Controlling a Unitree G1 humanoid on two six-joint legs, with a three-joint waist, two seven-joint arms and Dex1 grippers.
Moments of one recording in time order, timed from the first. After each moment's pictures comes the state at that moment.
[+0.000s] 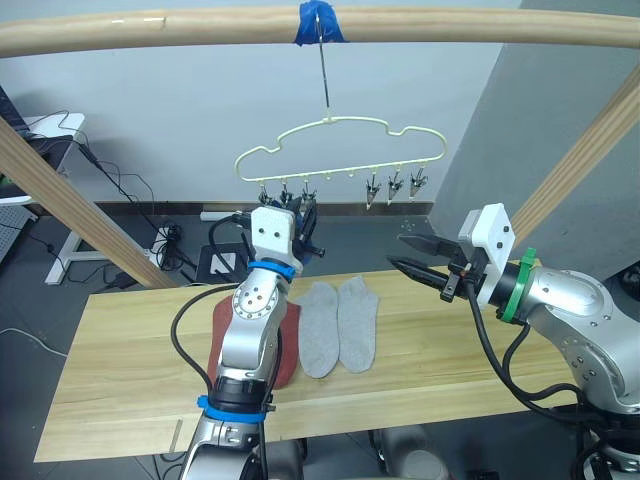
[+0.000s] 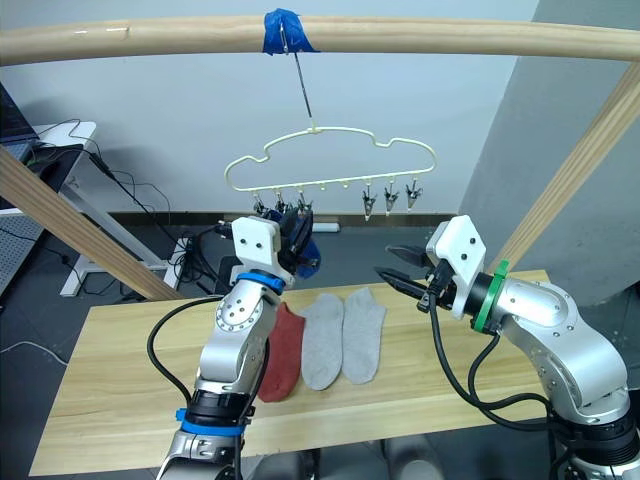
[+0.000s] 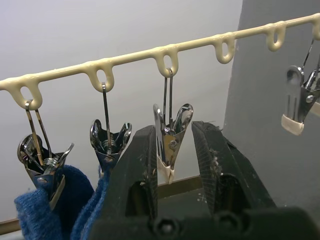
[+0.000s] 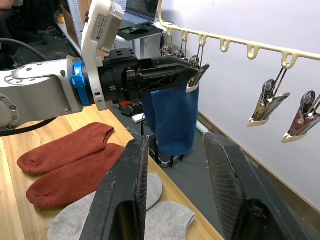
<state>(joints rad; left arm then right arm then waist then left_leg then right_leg) -0.36 0.03 -0.02 -0.03 -0.11 0.09 -0.16 -0.29 -0.63 -0.02 -0.65 0.54 0.70 0.65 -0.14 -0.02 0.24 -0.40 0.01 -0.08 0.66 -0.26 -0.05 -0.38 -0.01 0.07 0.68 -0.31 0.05</state>
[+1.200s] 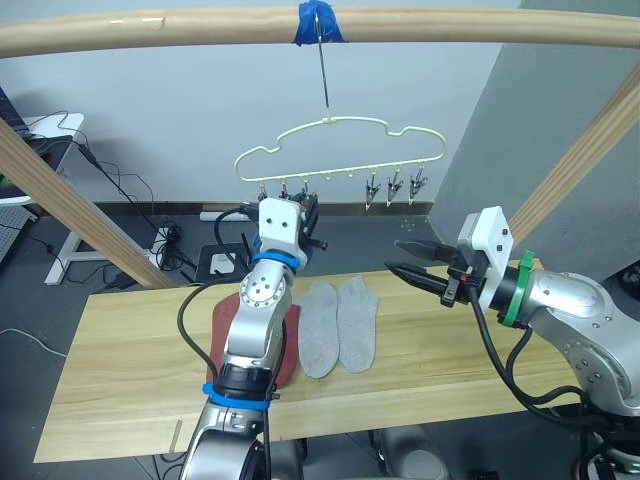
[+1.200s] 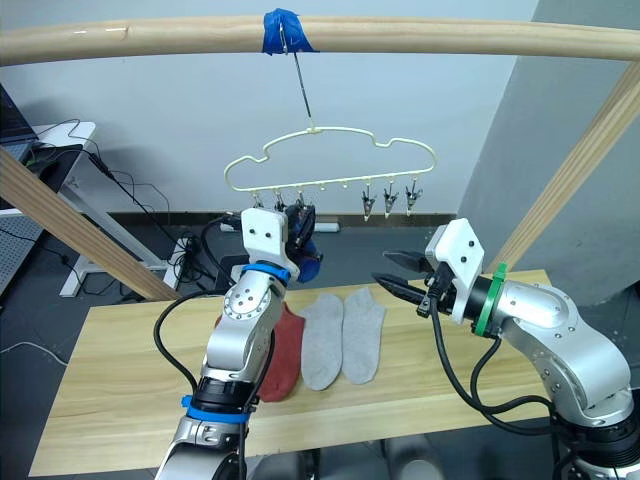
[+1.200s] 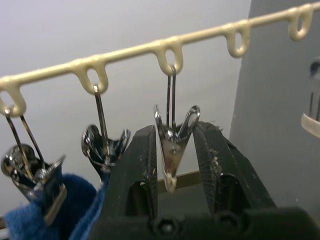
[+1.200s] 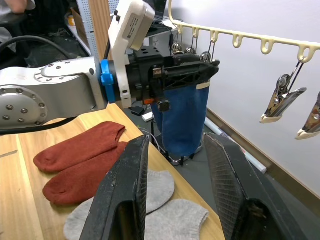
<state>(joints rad) -0.44 0.03 -0.02 0.02 -0.07 0.13 -0.10 -0.29 -0.65 -0.02 -0.65 0.61 0.73 0.65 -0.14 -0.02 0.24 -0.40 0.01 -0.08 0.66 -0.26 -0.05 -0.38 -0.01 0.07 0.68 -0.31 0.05</state>
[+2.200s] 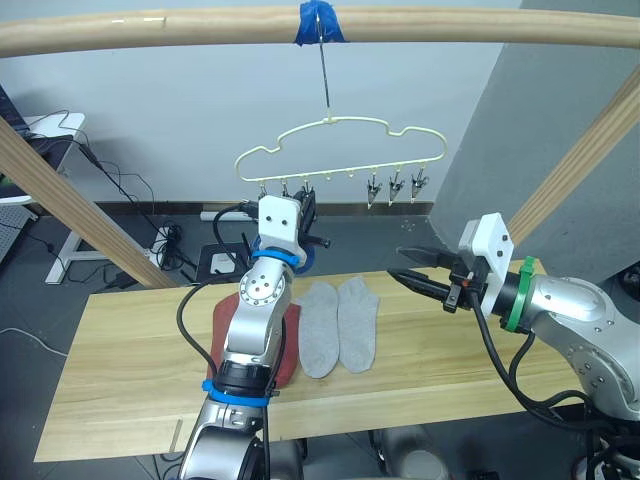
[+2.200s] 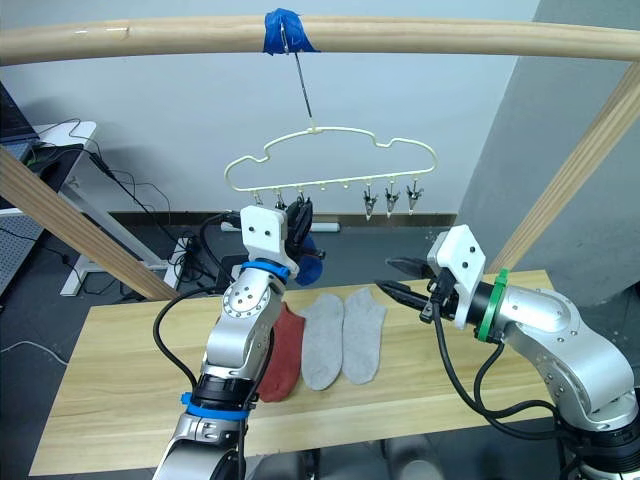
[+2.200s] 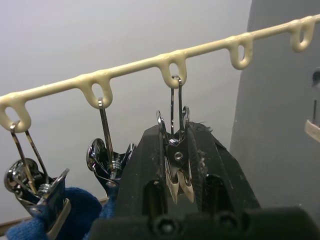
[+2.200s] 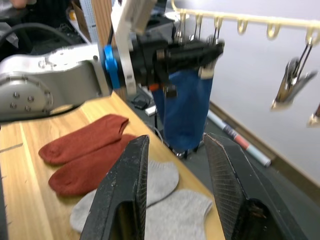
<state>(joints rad) -0.44 0.05 -0.02 0.04 -0.07 0.10 -0.12 -0.24 -0.68 -0.02 -0.65 0.61 0.72 0.66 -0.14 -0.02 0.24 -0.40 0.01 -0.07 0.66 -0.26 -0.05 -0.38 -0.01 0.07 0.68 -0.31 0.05</state>
